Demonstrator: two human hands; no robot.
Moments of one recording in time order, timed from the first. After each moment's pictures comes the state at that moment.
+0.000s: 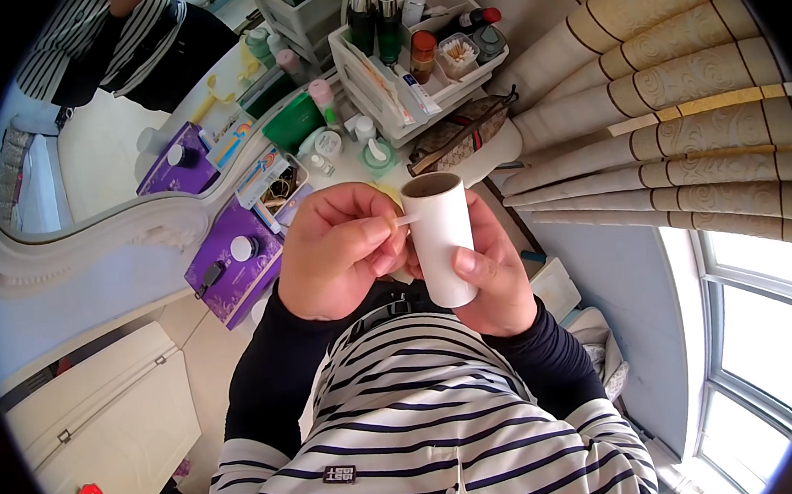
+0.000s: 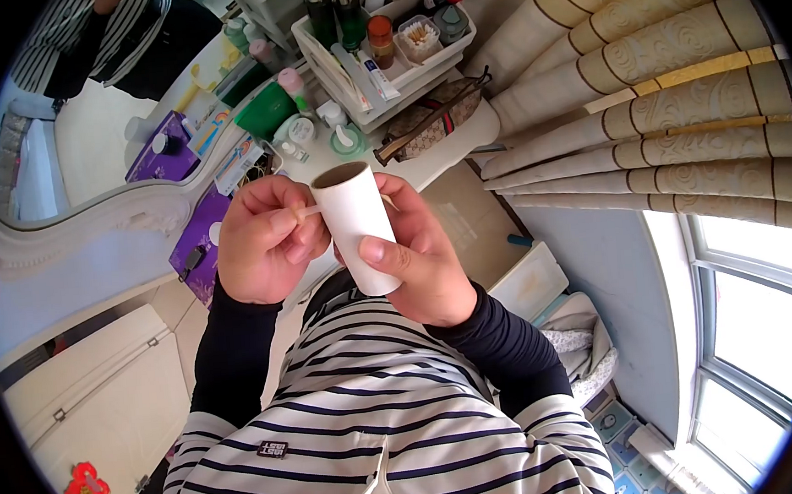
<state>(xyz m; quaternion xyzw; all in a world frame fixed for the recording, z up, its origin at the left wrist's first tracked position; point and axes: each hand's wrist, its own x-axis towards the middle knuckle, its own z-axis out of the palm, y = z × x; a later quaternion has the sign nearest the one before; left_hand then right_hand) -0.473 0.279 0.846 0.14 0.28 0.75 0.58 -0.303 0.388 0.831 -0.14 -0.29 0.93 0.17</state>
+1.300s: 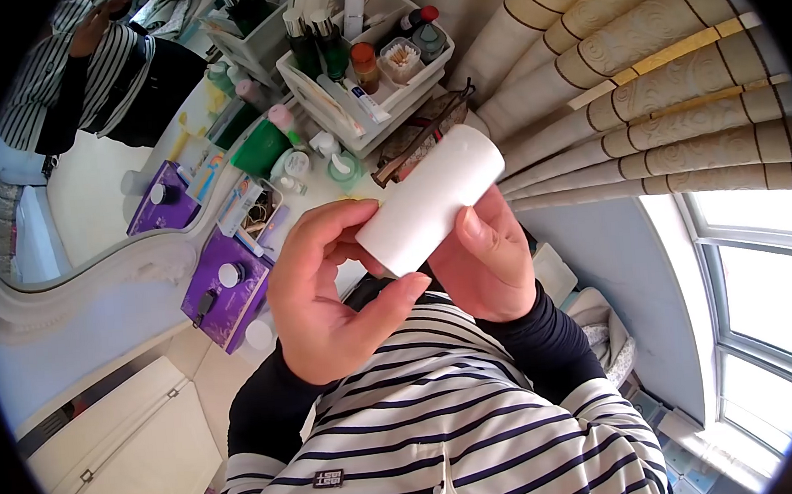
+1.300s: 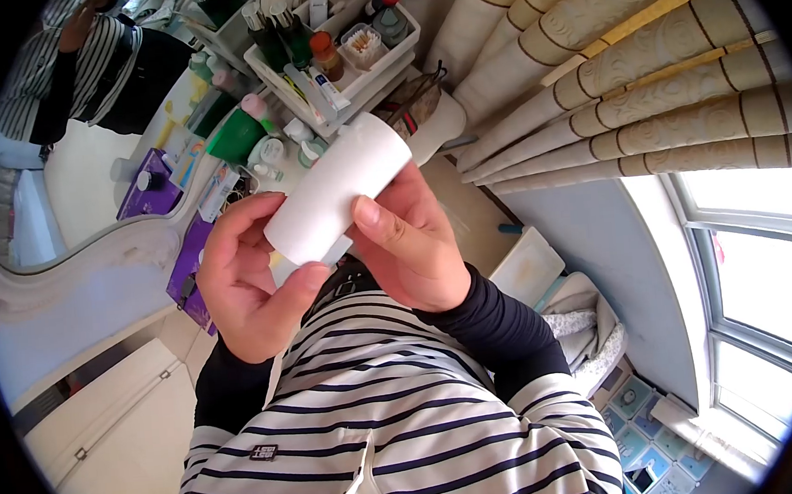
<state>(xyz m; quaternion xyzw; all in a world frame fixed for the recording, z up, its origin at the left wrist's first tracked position) -0.420 0.288 0.876 0.42 0.54 0.67 0.28 -0.288 0.413 0.861 -0.11 -0.28 0.91 0.28</state>
